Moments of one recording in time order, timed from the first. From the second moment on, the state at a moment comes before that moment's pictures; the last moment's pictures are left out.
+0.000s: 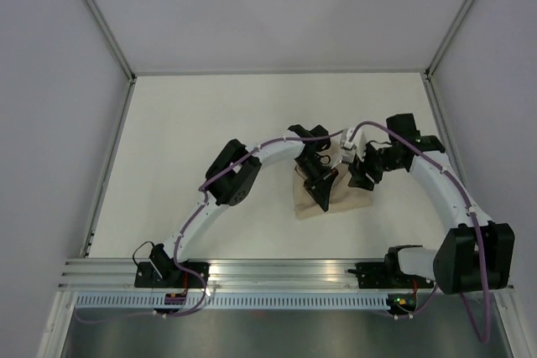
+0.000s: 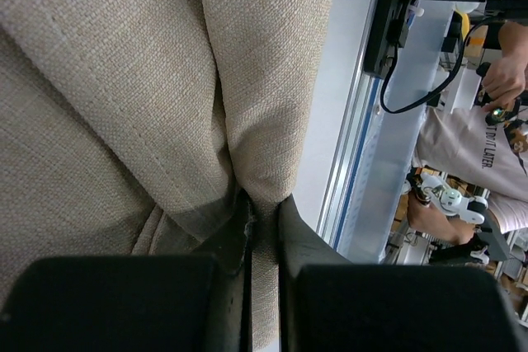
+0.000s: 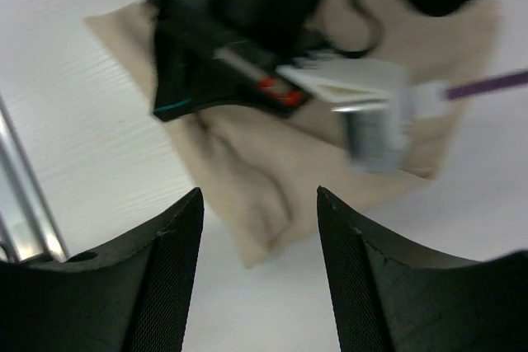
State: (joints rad) left arm -0.84 2.55 2.05 -1.01 1.02 0.18; right arm 0.04 1.29 1.03 -0.91 -0.71 -0.97
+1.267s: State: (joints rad) left arm -0.80 2.52 2.00 -0.92 0.99 -0.01; right arm 0.51 1.32 0.58 -0.34 -0.38 -0.90
